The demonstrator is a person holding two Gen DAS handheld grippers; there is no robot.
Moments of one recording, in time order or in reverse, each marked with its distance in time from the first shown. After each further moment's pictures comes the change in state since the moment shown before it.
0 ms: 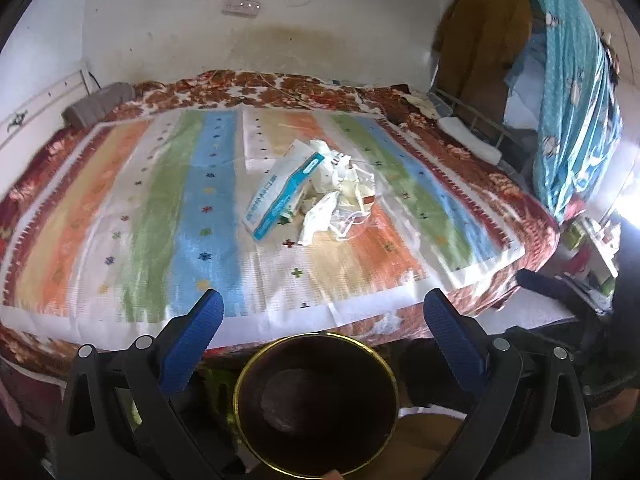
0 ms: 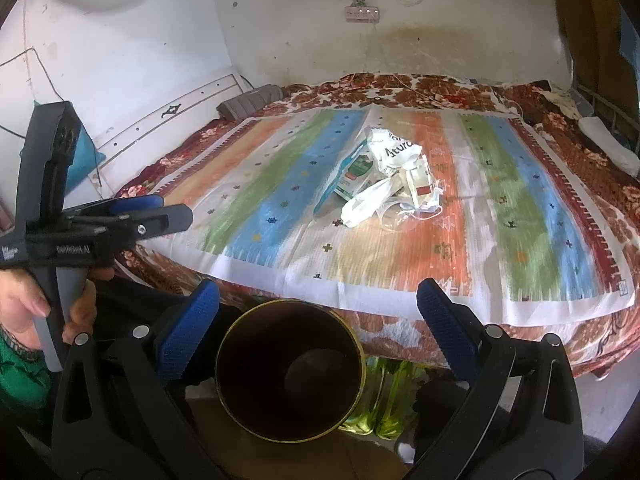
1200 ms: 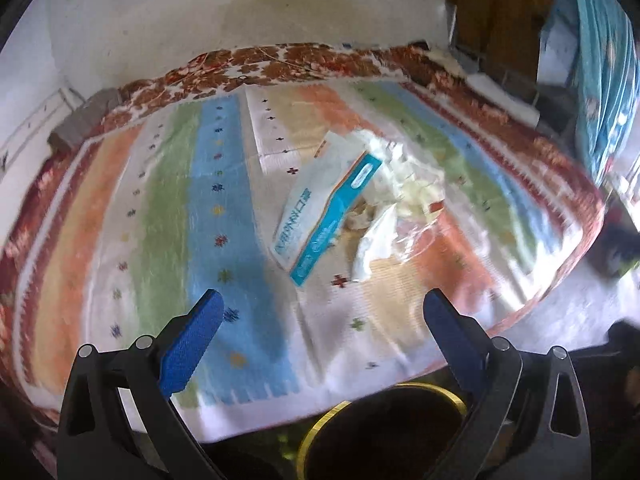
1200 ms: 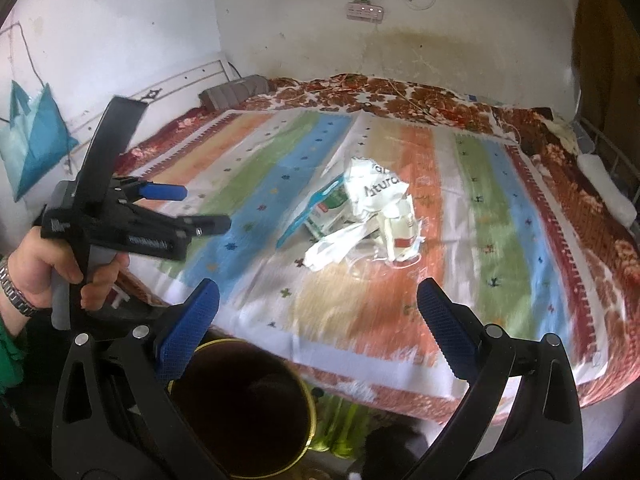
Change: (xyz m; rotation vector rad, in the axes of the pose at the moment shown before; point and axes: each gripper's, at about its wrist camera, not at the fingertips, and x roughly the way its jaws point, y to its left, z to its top) left arm 0.126 0.037 0.078 0.148 0.152 0.113; right arm 0.065 -0.022 0.082 -0.095 0.054 -0.107
